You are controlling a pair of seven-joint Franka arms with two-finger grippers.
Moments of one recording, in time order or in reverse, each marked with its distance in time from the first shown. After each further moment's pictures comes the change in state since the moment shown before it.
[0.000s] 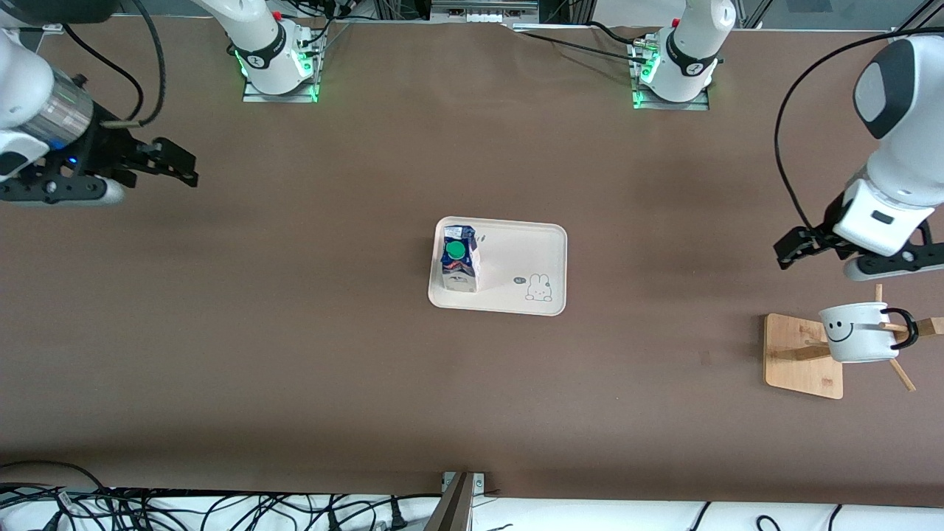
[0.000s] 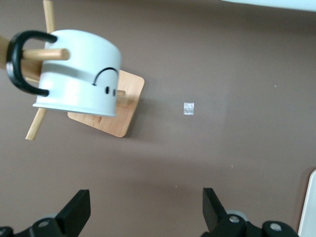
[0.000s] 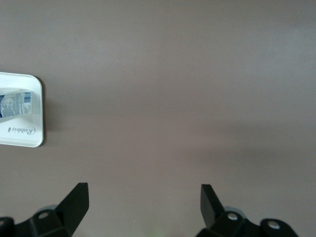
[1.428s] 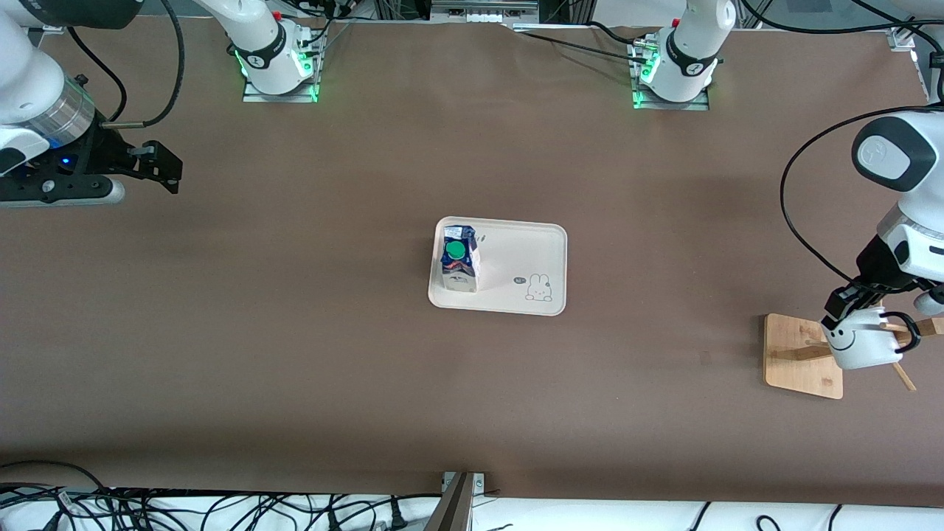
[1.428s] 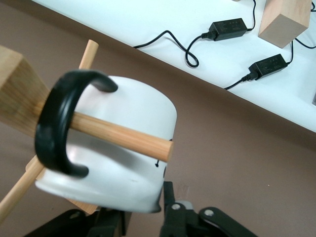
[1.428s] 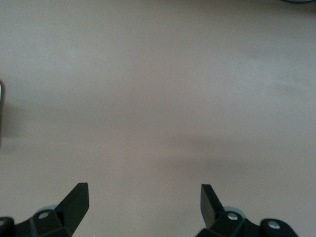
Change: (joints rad) left arm 0.127 0.146 -0.004 -0.099 -0.311 0.536 0.127; right arm -0.009 0.020 0.057 0.023 -0.157 0.035 -0.024
